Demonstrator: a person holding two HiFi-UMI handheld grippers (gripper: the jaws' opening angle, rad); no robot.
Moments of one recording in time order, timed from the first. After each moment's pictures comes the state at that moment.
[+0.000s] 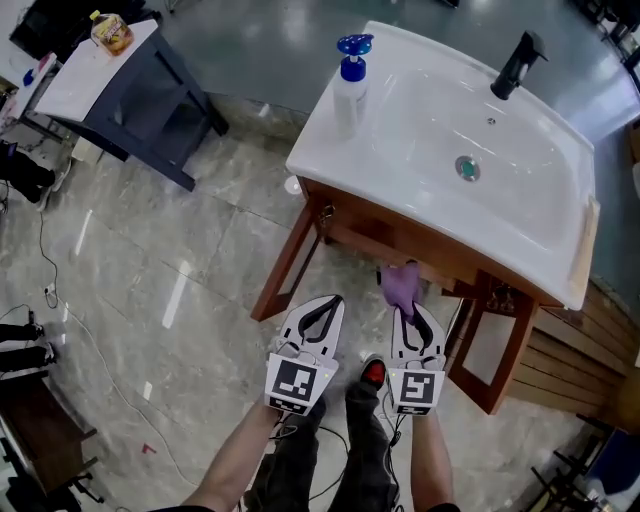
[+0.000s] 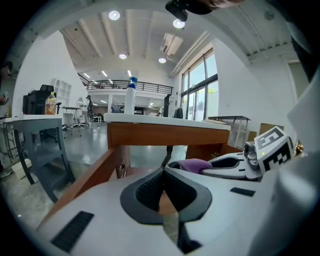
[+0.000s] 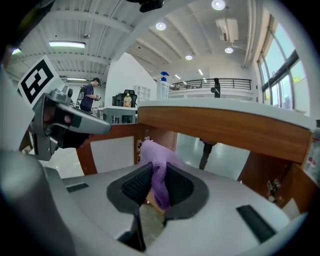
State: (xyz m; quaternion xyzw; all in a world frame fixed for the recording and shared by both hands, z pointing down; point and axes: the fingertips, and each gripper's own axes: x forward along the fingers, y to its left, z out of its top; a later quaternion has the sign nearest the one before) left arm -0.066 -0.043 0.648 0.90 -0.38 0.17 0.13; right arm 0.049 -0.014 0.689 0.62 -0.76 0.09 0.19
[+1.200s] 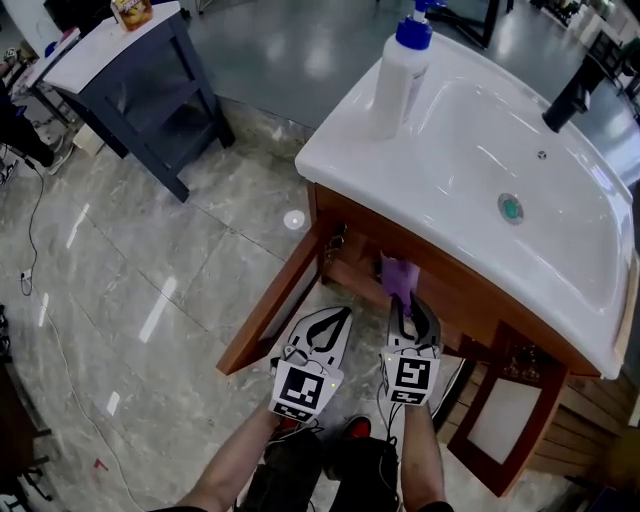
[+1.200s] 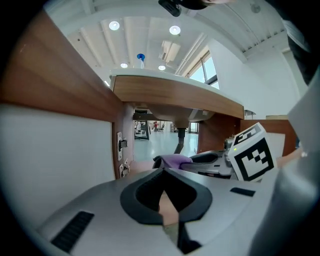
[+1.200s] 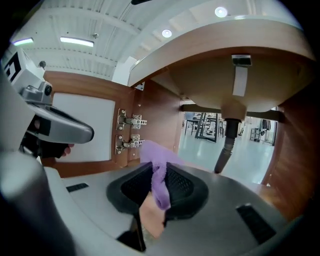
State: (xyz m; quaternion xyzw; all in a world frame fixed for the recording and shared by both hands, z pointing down) left arm -0.051 -0.110 0.781 0.90 -0.40 0.13 0.09; right arm 0.053 -0.141 0.817 0.61 -0.77 0.03 0.17
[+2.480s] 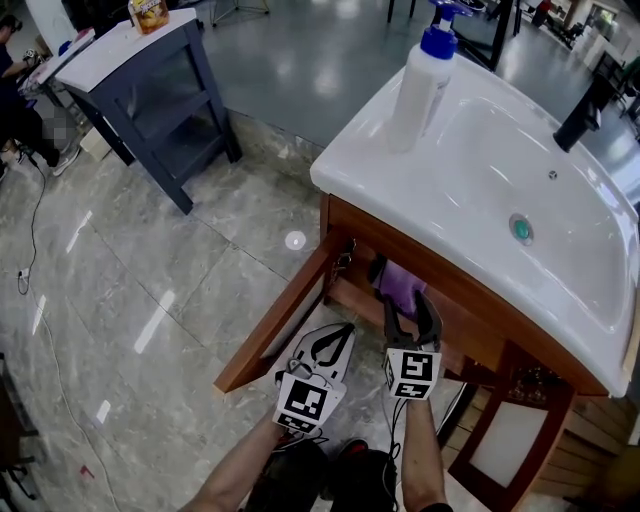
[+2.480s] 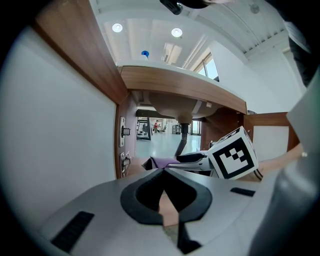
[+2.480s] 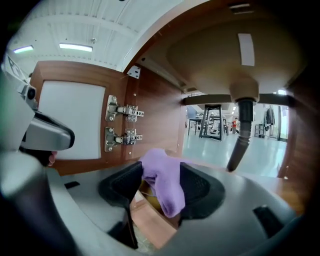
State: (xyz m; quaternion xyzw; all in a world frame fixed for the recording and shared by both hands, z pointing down) left arm -0.053 -0.120 0.813 0.90 -0.42 0.12 0.09; right arm 0.046 -0.188 0.850 0.60 -0.79 0.04 0.14
